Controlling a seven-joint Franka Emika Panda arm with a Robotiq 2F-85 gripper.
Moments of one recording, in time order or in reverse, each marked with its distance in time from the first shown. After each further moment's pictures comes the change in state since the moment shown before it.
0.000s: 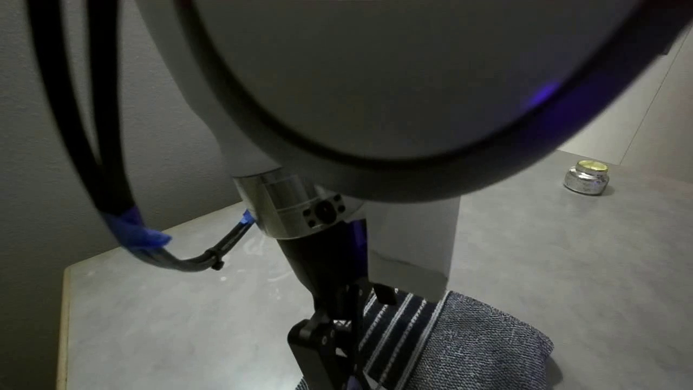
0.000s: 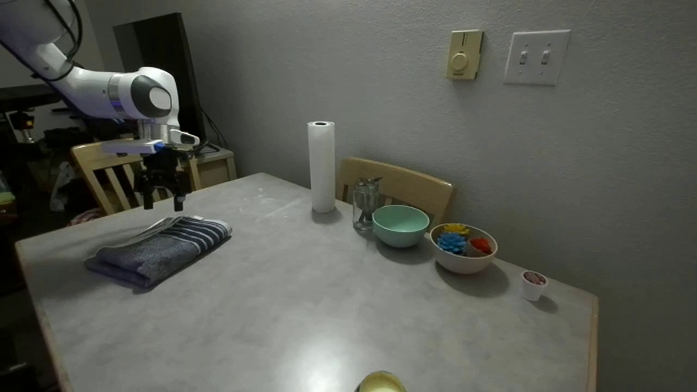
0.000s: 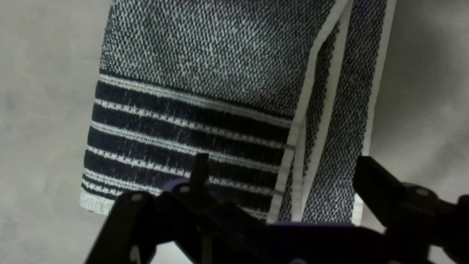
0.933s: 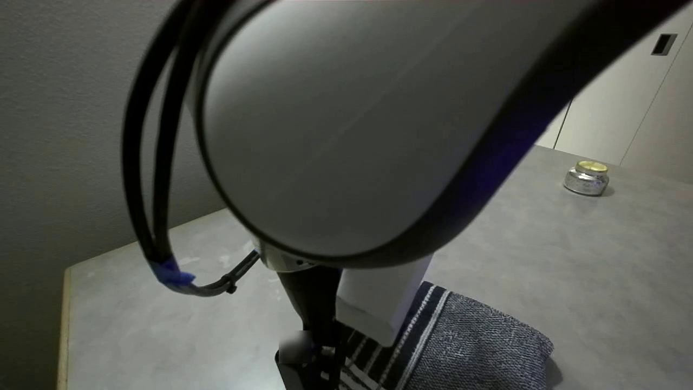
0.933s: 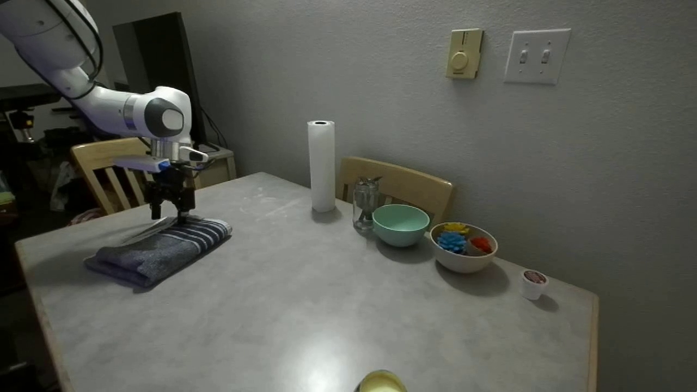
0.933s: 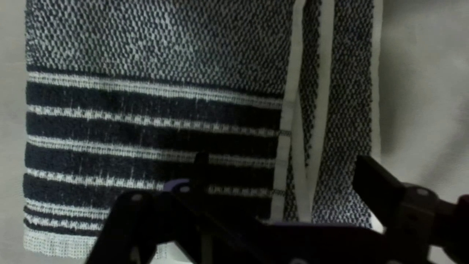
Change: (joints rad) arm -0.009 0.107 -0.010 0.059 0.079 0.059 0.059
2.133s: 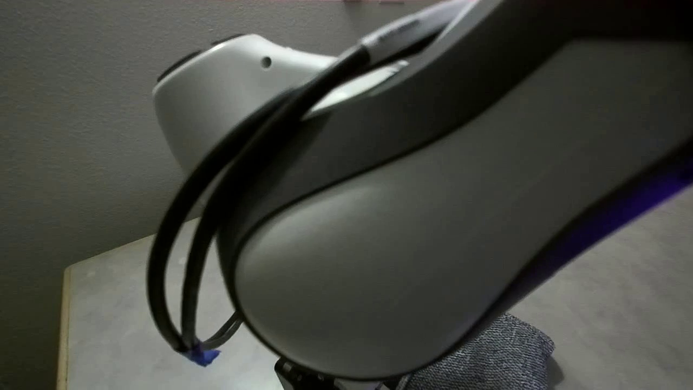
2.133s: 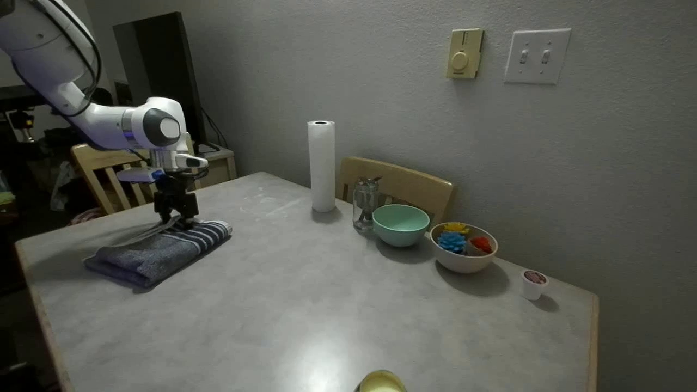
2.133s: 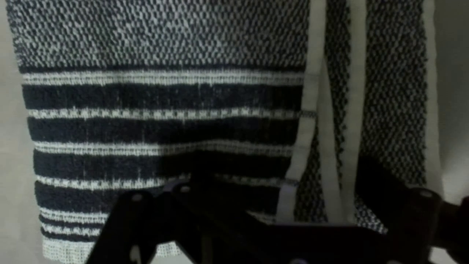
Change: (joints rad) arm 0.083 0.044 -0.078 0.010 -0.090 0.064 0.193
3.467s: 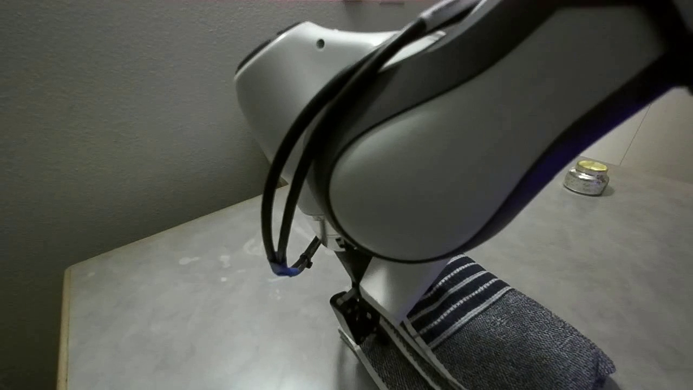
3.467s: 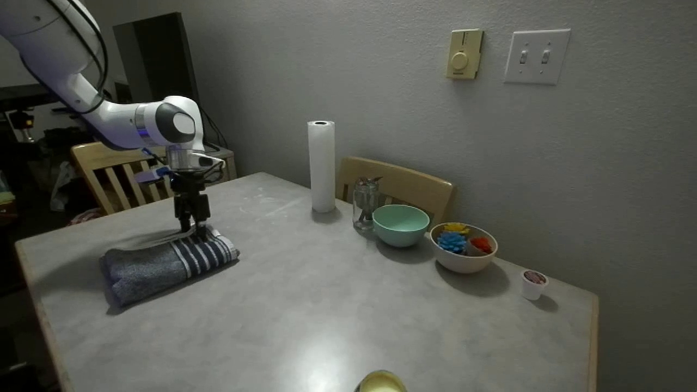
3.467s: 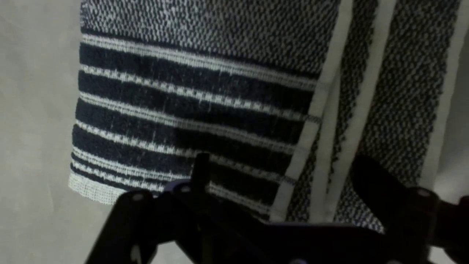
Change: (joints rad) arm -0.019 -0.073 -0.087 -0.091 -0.020 -0.065 0.139
